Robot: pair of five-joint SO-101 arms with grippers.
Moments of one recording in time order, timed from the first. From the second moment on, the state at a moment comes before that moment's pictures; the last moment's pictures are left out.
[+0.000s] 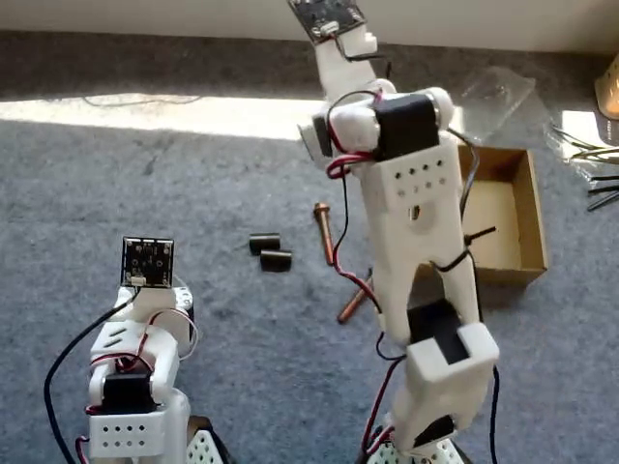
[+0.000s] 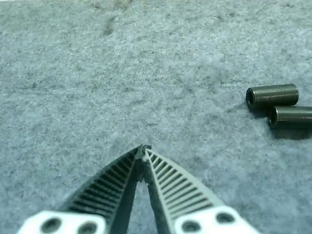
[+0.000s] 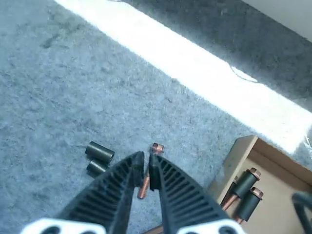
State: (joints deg) left arm -9.4 -103.8 95.4 56.6 -1.7; right arm -24.6 12.5 -55.4 99.8 12.4
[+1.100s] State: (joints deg) left arm -9.4 -103.8 96.0 53.6 -1.7; right arm -24.9 -23.4 -3.3 94.0 12.4
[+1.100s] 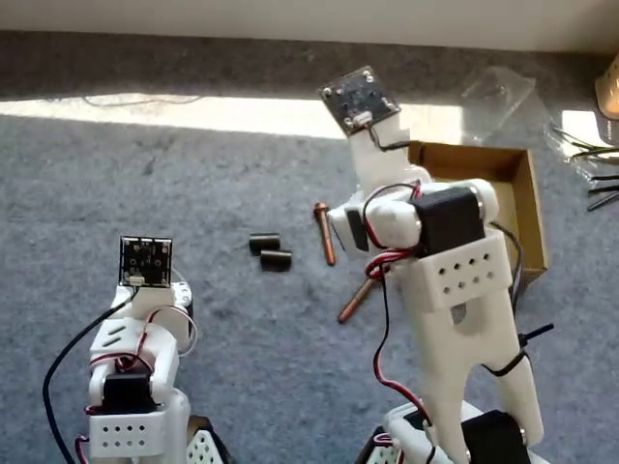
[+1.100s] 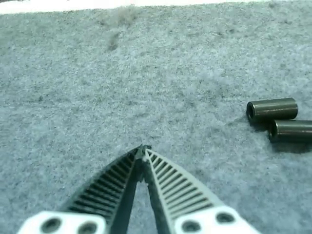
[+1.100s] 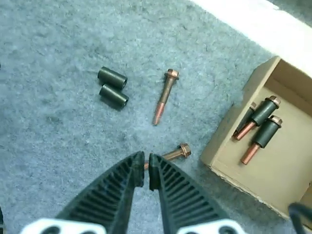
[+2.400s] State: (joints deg) left arm -9.4 -103.8 96.0 53.6 -1.7; right arm -37.4 -1.0 17.5 62.8 42.4
